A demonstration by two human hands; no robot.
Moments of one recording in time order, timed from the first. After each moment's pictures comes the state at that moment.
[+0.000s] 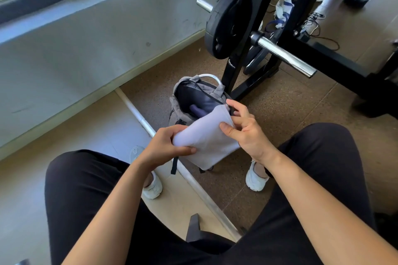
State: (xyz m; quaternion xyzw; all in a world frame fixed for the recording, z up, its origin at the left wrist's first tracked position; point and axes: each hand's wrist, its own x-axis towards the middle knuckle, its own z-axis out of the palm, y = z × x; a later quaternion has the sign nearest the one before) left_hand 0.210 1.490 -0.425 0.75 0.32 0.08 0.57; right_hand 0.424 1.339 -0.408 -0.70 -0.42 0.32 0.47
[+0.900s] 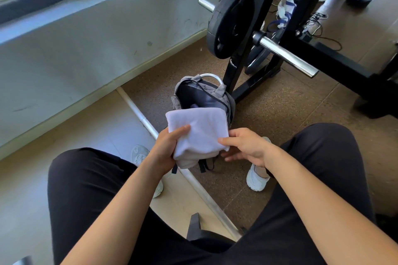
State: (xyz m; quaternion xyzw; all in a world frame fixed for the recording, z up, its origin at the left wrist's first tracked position) left_hand 0.229 1.471 -0.423 0.40 0.48 0.16 0.77; right_hand 0.418 1.338 -0.412 -0.67 -0.20 0.60 0.39
